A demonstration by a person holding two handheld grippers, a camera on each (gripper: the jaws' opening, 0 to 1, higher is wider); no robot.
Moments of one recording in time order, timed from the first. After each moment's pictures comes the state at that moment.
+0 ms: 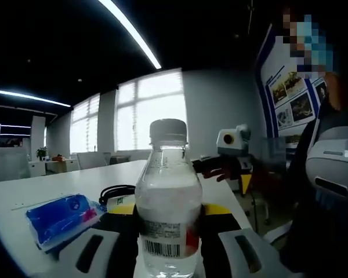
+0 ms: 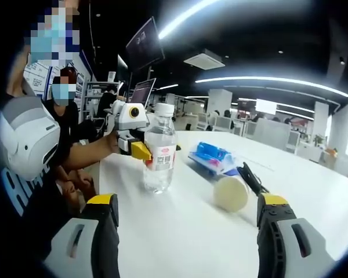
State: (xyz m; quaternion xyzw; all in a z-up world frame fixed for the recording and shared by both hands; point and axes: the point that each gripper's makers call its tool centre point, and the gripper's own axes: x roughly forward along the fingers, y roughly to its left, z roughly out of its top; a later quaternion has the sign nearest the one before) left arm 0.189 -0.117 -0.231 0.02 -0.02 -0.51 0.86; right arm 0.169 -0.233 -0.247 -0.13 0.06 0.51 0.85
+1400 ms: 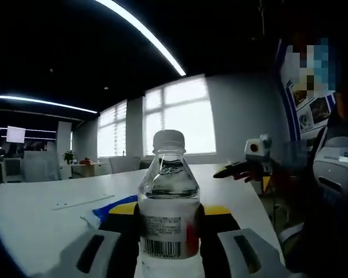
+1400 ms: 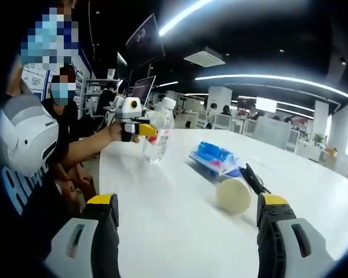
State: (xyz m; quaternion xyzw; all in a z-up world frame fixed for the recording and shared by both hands) left arm 0.209 -0.005 -0.213 0.01 -0.04 -0.42 0.91; right arm 0.167 -0.222 -0.245 -0.13 0.07 0.51 0.85
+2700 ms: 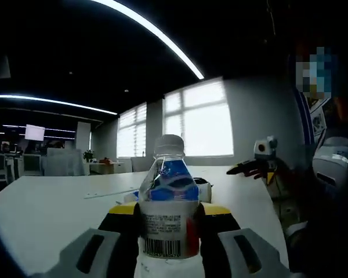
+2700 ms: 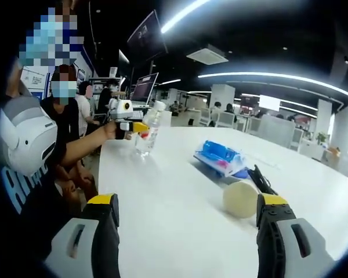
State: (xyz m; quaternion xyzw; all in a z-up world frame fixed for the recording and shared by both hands) left arm 0.189 0.077 -0.228 0.00 -0.04 -0.35 0.93; right arm 0.170 -0.204 -0.250 -0.14 0.08 0.52 0.84
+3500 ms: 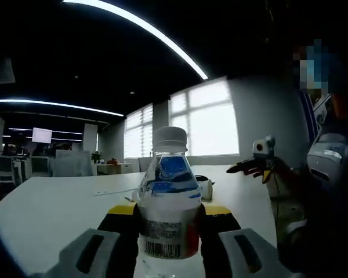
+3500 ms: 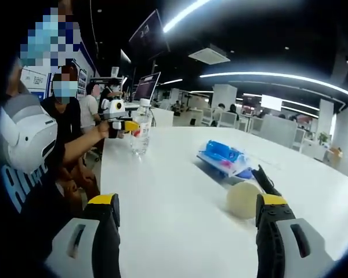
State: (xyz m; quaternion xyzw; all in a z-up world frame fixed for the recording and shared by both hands) left arm 0.159 0.103 -0.229 0.00 -0.04 -0.33 0.94; right arm 0.166 -0.200 -0.251 -0.14 0.08 0.53 0.84
